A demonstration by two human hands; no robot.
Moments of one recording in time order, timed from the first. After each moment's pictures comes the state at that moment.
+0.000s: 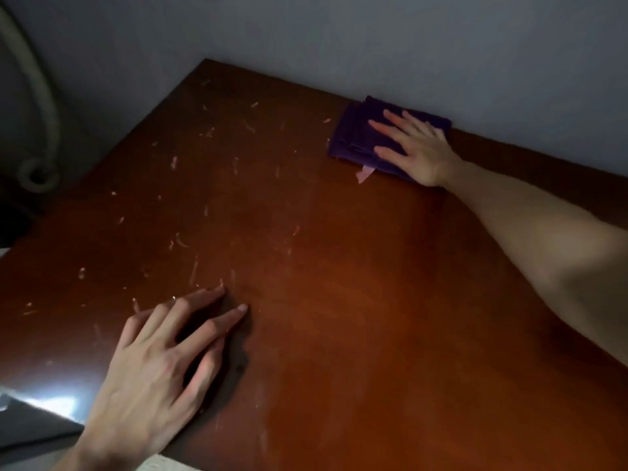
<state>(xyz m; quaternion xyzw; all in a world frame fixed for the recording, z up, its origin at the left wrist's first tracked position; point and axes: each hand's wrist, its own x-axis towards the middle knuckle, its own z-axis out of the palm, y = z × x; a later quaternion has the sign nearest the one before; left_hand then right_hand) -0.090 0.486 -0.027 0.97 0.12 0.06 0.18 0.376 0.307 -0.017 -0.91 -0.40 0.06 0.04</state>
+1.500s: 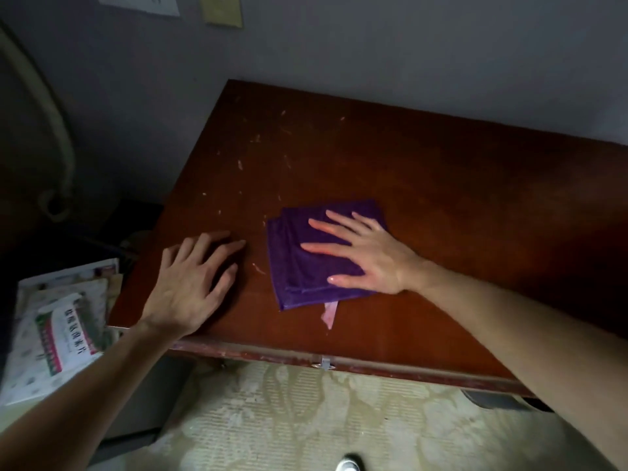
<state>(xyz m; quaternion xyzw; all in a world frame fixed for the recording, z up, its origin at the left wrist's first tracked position) -0.121 0.641 -0.028 0.99 0.04 0.04 0.13 0.063 0.348 -0.019 -0.82 -0.57 0.08 0.01</state>
